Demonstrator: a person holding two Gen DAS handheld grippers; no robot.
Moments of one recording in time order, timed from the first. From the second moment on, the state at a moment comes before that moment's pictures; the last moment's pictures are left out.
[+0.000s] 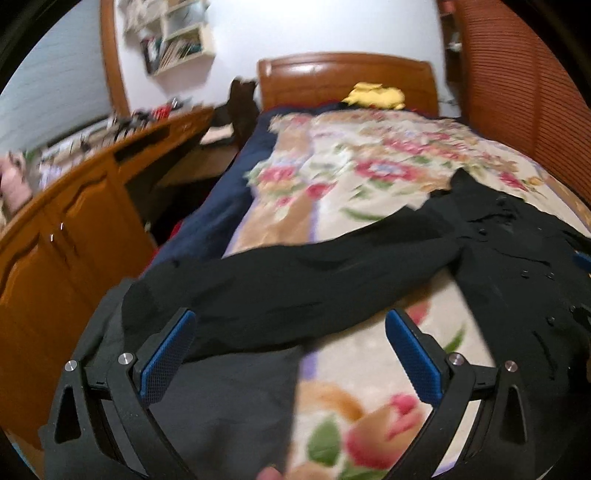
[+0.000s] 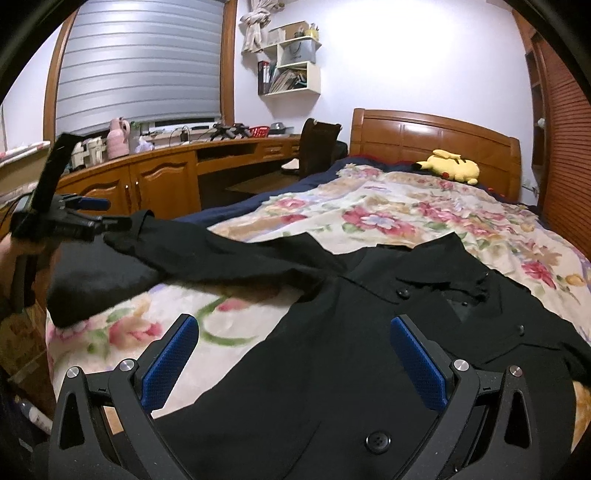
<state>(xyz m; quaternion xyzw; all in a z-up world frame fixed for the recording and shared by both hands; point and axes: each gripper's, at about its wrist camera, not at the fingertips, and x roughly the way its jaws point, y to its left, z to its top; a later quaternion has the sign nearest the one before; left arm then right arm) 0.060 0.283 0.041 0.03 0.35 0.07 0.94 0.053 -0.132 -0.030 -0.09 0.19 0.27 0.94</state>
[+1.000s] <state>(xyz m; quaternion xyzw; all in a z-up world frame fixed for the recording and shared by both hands) 0.098 0.422 -0.031 -0.10 0.47 0.20 0.85 0.036 -0.107 -0.023 -0.10 0.18 0.28 0.94</state>
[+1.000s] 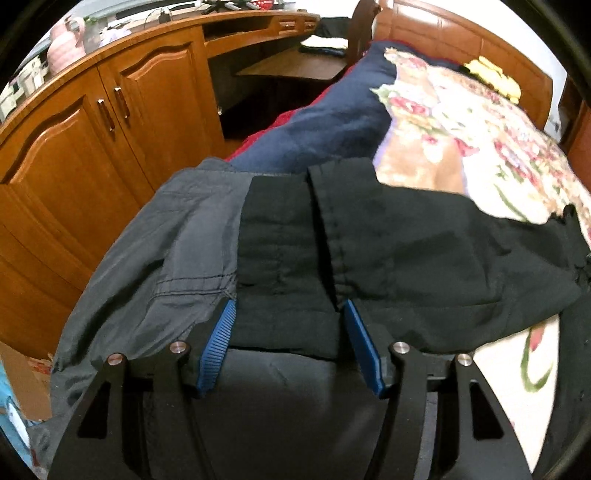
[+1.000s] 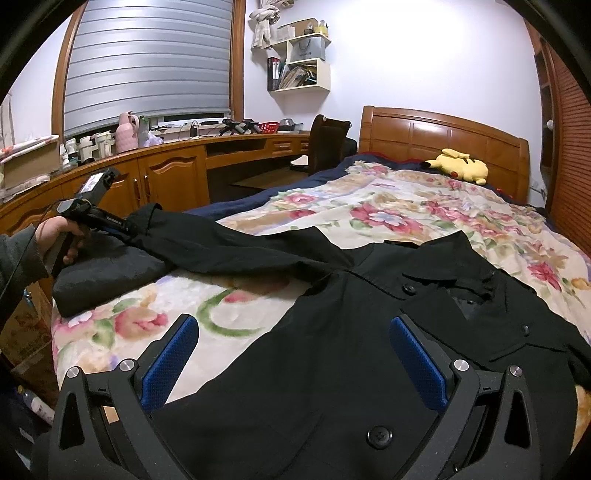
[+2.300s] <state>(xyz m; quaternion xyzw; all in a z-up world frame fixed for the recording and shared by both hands) 0.097 0.026 0.099 0.01 0.31 -0.17 0.93 0.014 -0.185 -0.016 -0.03 0.19 0.19 0.96</state>
